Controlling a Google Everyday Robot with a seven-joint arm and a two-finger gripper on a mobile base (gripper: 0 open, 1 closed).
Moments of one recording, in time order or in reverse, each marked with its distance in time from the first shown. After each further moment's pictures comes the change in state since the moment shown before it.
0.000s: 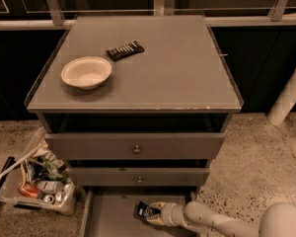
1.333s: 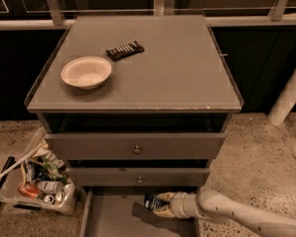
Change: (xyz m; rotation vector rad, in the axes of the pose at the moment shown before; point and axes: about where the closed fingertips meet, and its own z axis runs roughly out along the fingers) arm -0.075 -0.017 -0.104 -0.014 -0.010 0.001
